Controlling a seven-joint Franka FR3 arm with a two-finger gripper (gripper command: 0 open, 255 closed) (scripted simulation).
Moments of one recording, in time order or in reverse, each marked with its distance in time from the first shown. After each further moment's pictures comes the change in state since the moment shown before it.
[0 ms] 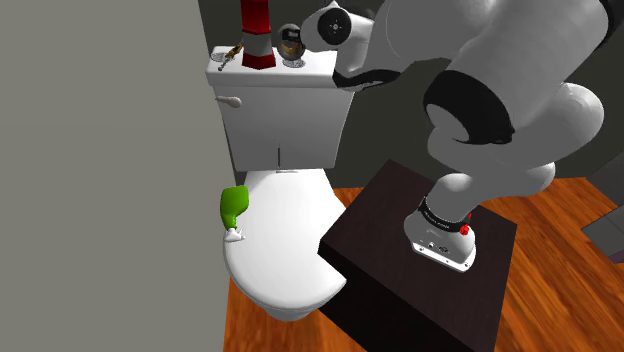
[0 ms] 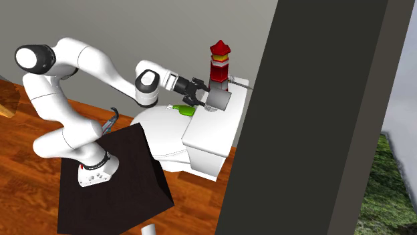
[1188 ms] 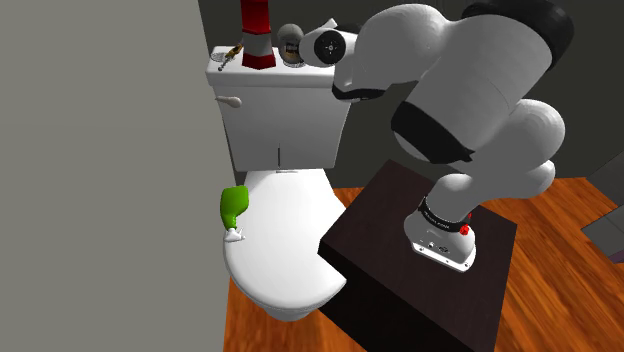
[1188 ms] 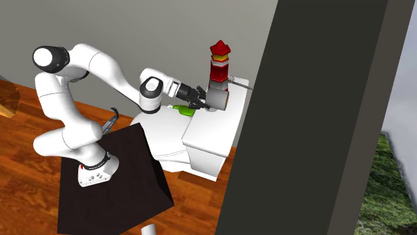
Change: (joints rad) arm -0.115 -0.123 0.108 -0.022 0.043 0.098 0.094
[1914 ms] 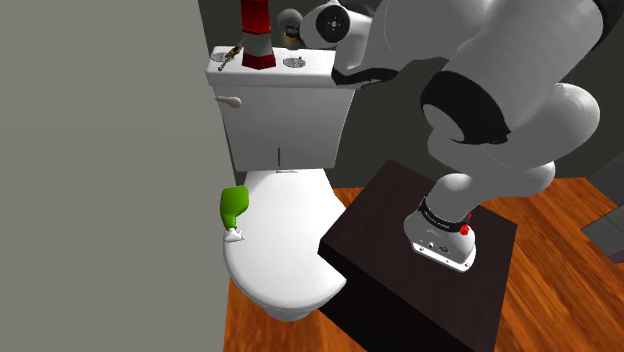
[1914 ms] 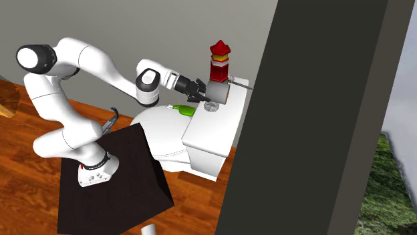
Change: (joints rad) arm 0.099 0.117 -0.105 0.041 -0.036 -0.106 -0.084
